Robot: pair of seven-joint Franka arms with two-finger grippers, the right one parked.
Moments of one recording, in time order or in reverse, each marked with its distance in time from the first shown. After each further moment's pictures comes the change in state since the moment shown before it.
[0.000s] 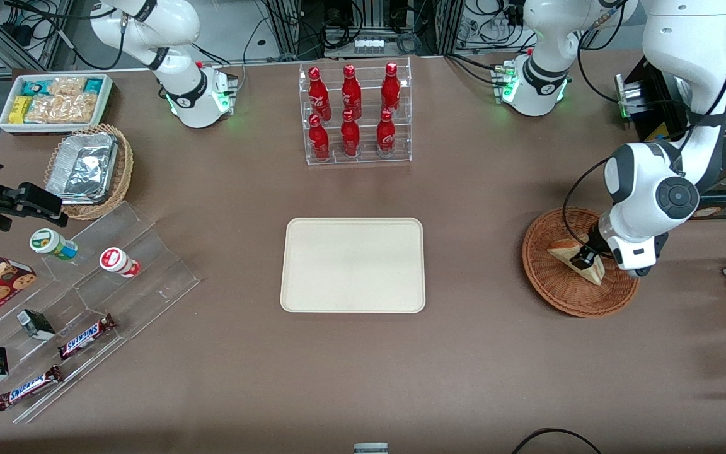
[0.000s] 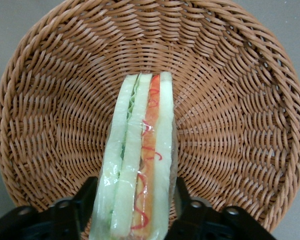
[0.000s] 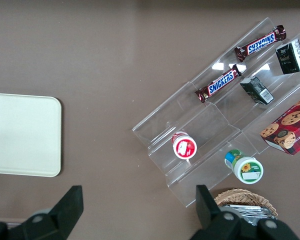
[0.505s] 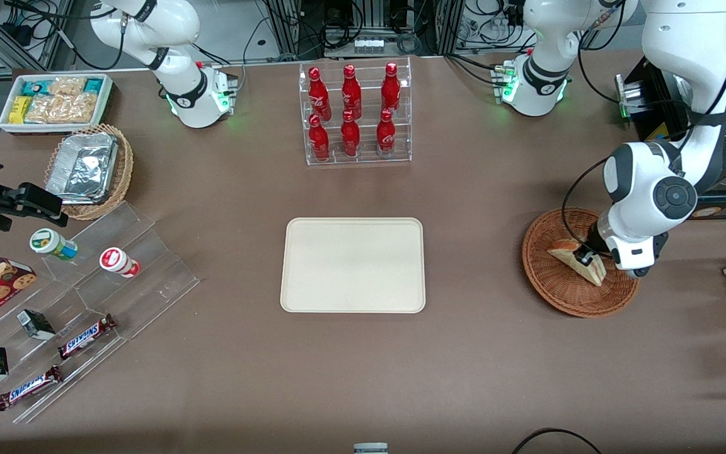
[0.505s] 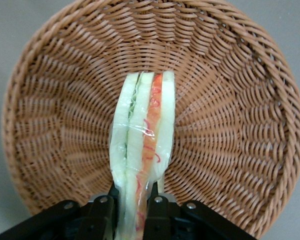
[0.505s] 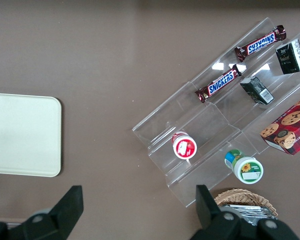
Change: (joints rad) arm -0.019 -0.016 -0.003 0.035 0.058 -0.092 0.000
